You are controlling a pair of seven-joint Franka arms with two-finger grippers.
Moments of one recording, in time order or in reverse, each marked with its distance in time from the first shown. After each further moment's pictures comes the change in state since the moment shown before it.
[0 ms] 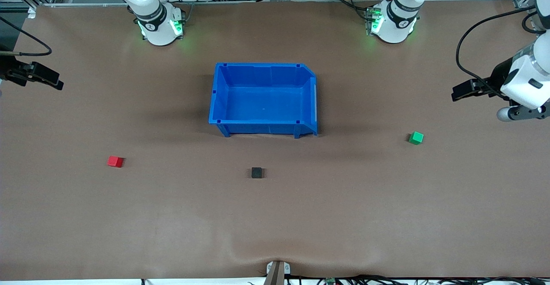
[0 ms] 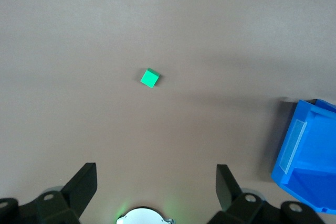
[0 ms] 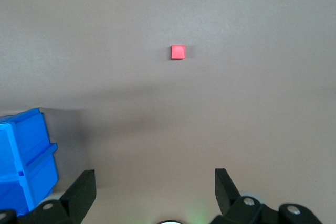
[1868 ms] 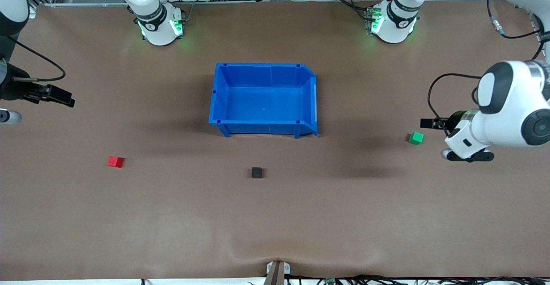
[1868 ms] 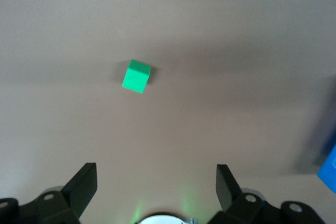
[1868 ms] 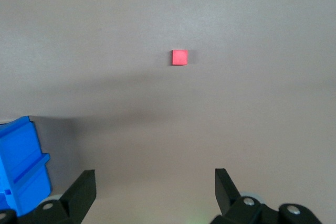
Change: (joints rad) left arm 0.025 0.287 -0.009 -0.093 0.000 0.129 0.157; right arm 0.000 0.091 0.003 -0.002 0.000 0.063 0.000
